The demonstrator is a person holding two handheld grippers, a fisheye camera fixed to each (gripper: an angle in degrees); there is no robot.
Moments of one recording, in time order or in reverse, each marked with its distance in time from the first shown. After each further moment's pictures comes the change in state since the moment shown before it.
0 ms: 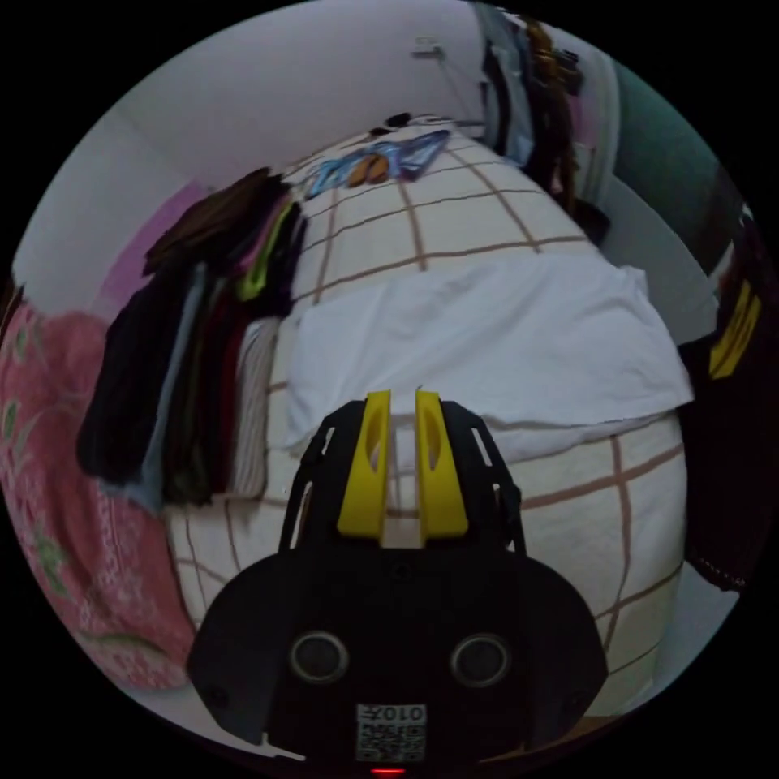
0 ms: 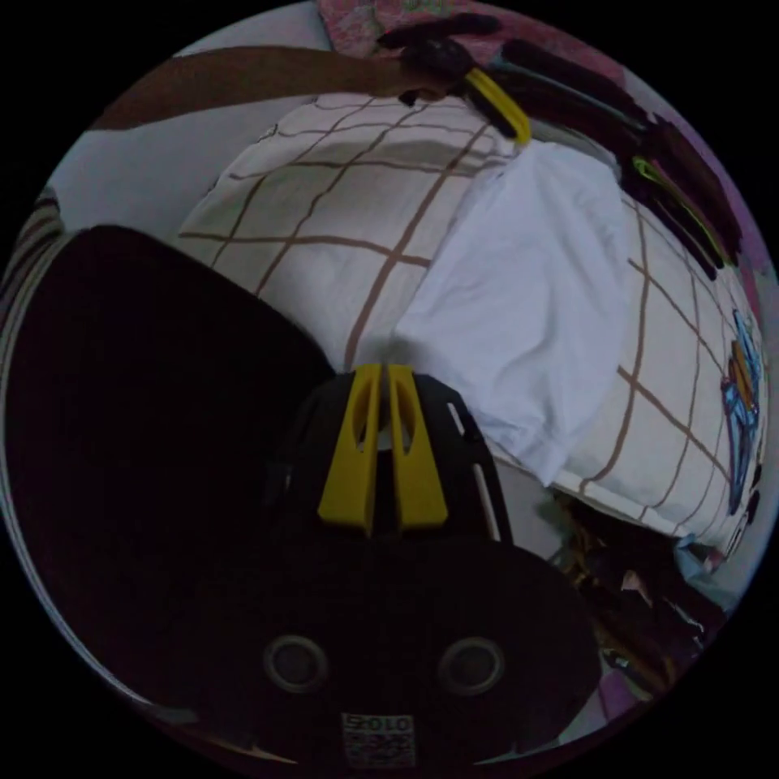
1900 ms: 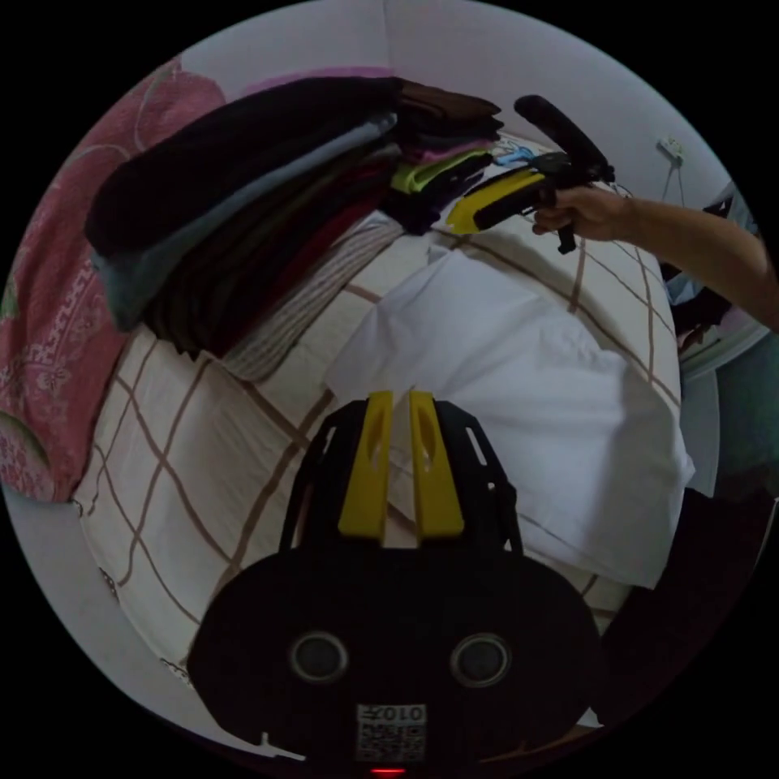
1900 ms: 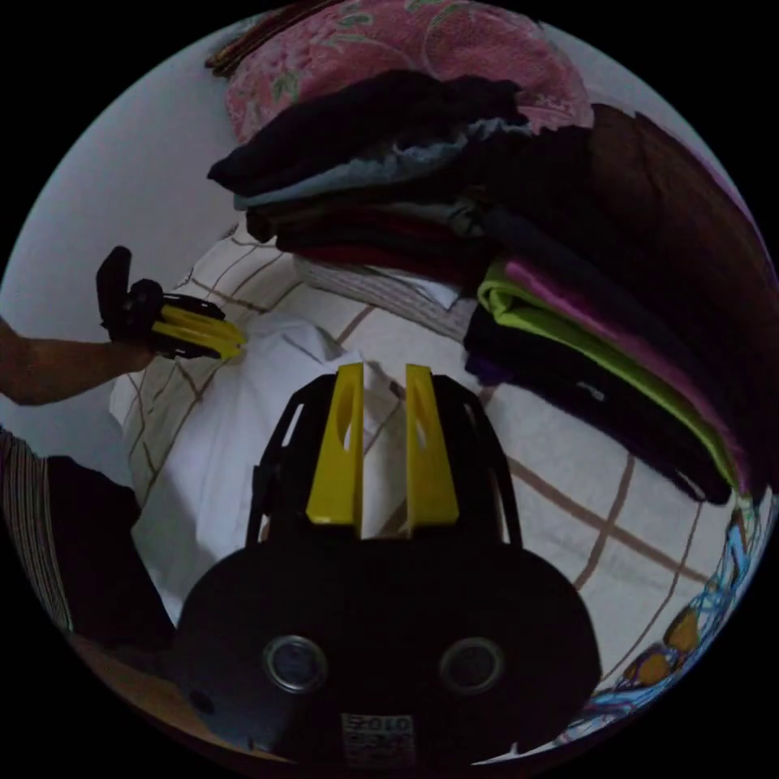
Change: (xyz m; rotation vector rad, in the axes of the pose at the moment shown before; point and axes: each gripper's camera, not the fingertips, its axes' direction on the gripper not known) left arm -0.116 0.041 0.019 -0.109 0.042 -0.691; right arm 0.614 -0.428 -0.107 0.277 -0.091 -0.221
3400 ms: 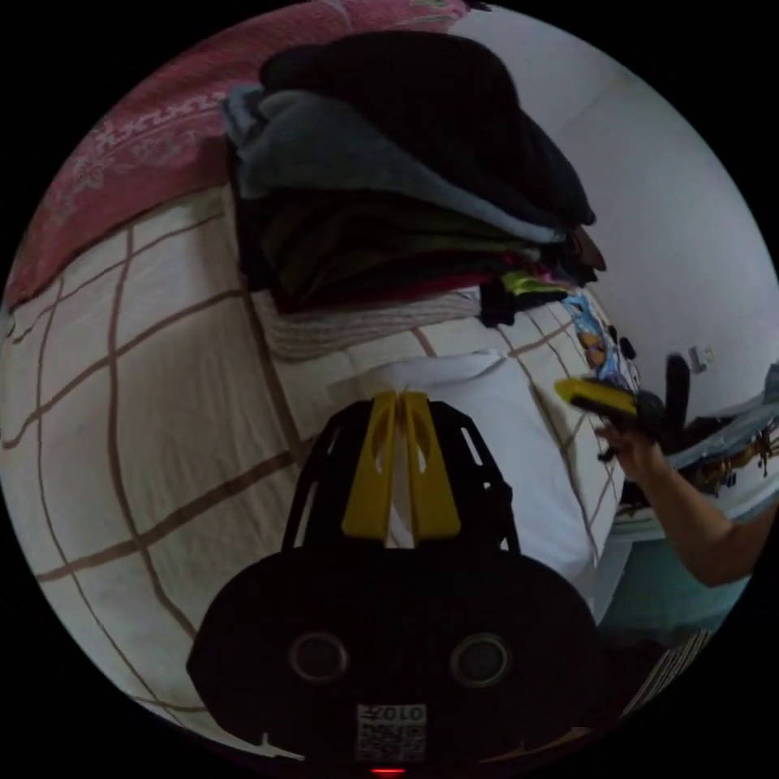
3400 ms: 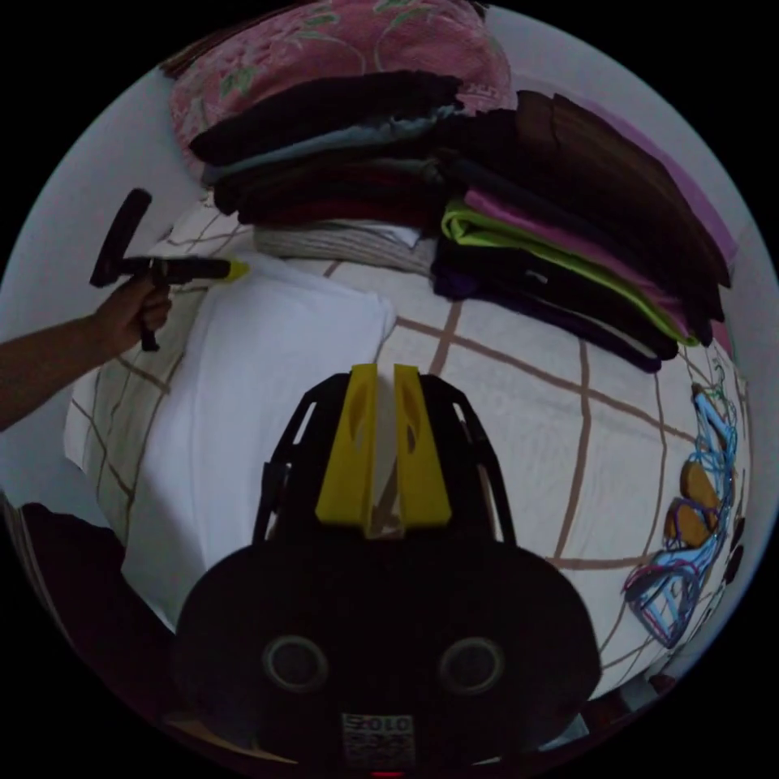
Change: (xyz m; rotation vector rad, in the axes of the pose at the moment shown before) left arm -0.110 0.009 0.027 0.168 0.249 -0.525; right arm 0.052 0.010 -0.073 0.000 0.250 0.234
